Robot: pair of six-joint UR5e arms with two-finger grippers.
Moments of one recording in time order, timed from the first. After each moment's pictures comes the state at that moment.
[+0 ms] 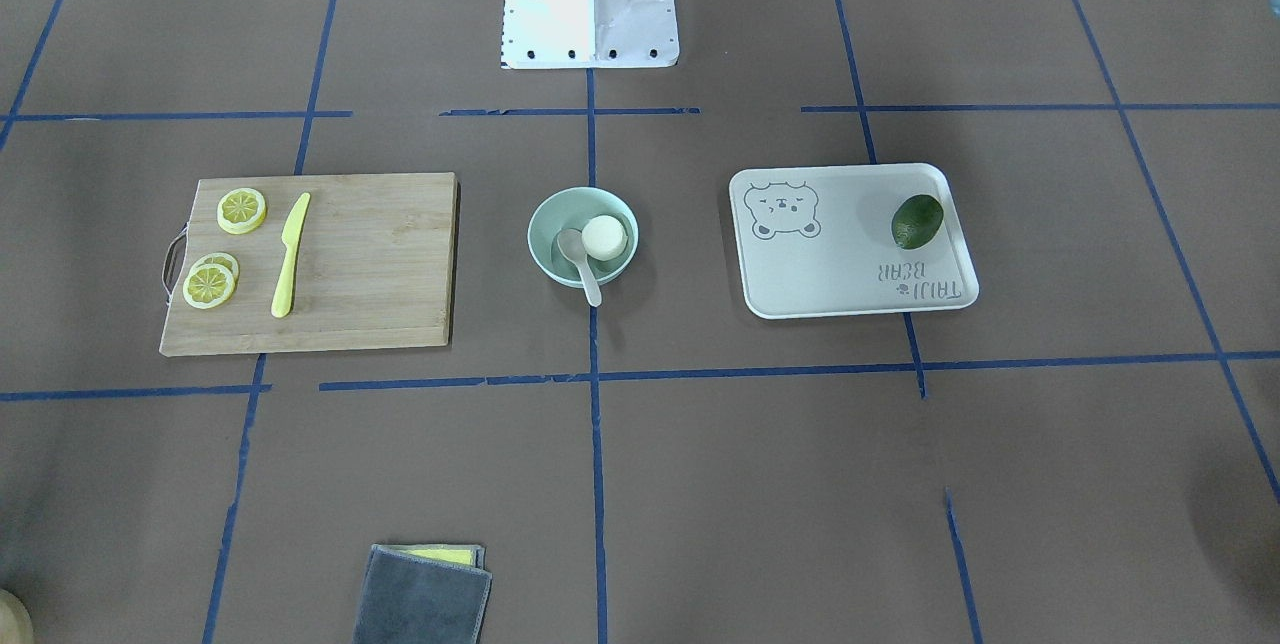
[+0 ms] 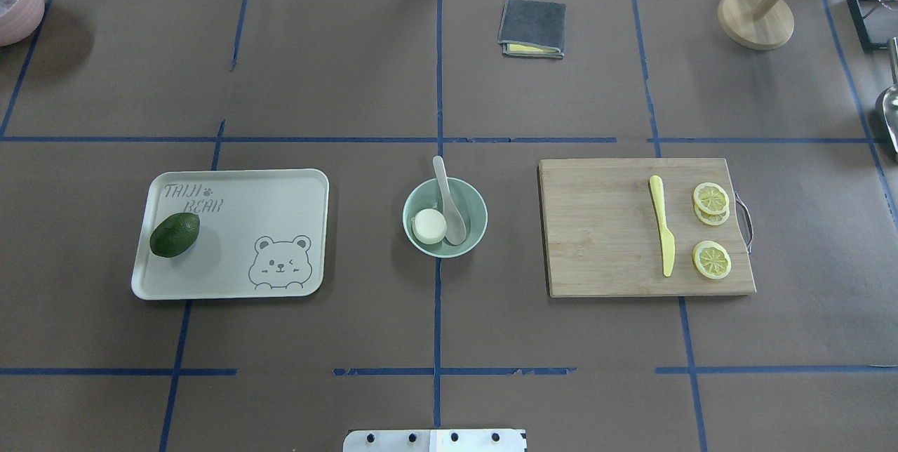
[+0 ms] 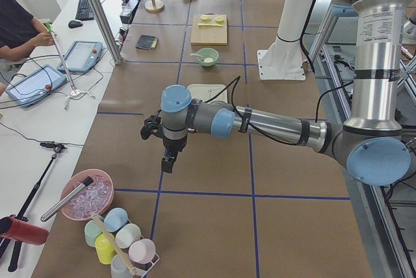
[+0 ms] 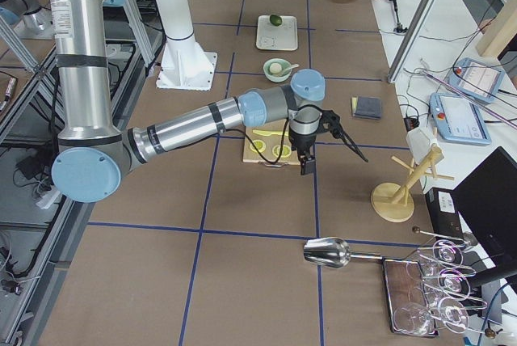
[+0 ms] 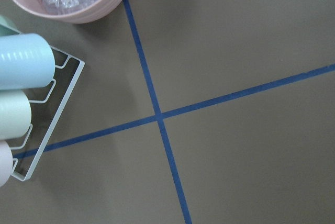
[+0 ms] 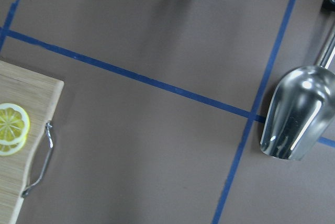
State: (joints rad) left arm -1.48 -1.52 -1.77 -1.66 -2.24 0.03; right arm 1.44 -1.56 1.84 -1.68 2.28 -0.11
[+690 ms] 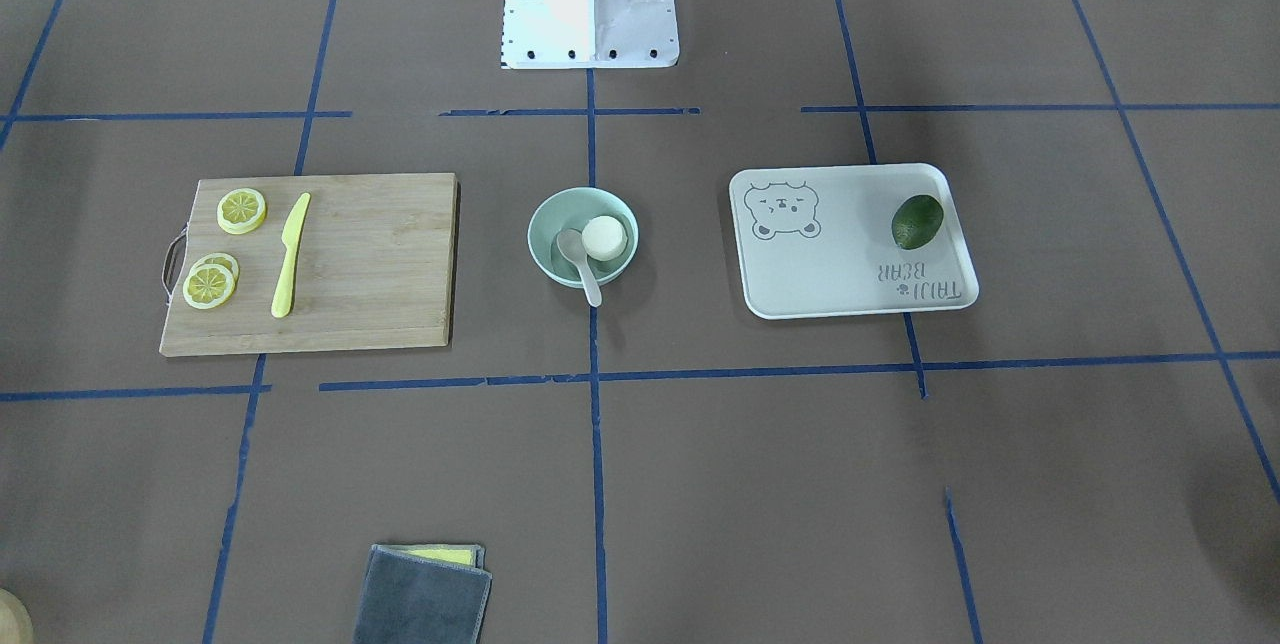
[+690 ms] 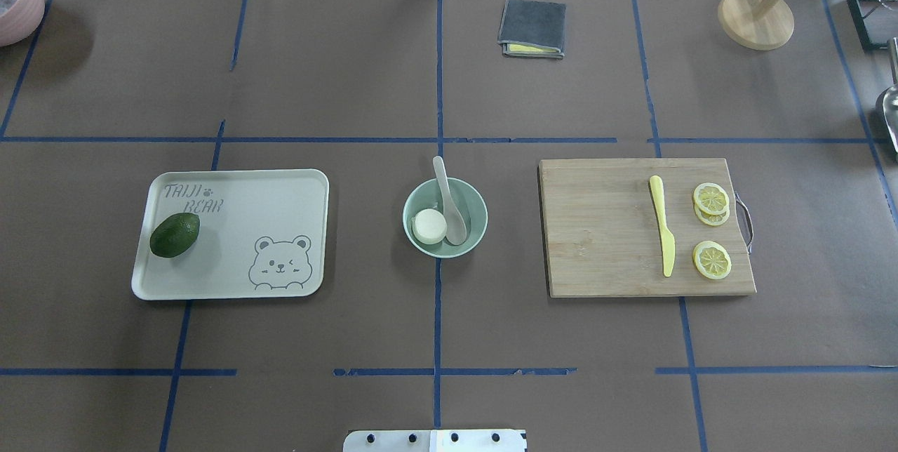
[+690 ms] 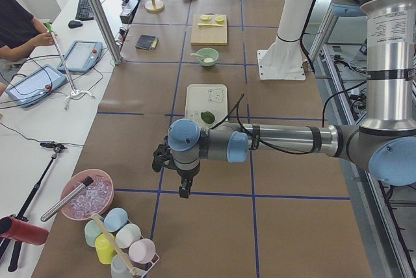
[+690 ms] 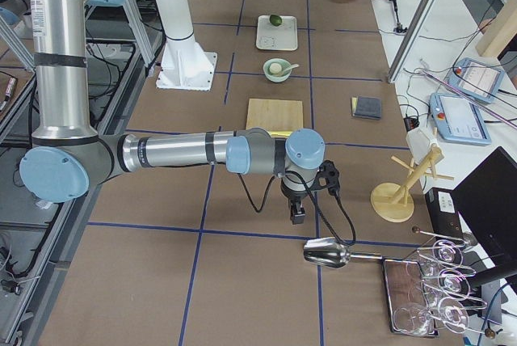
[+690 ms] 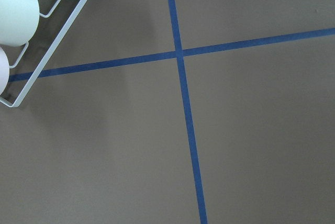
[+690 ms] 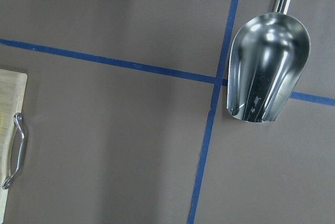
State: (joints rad) left arm -1.56 -1.47 -1.69 -1.61 -2.37 0.08; right arm 1.57 -1.59 1.70 -1.67 2.41 -0.16
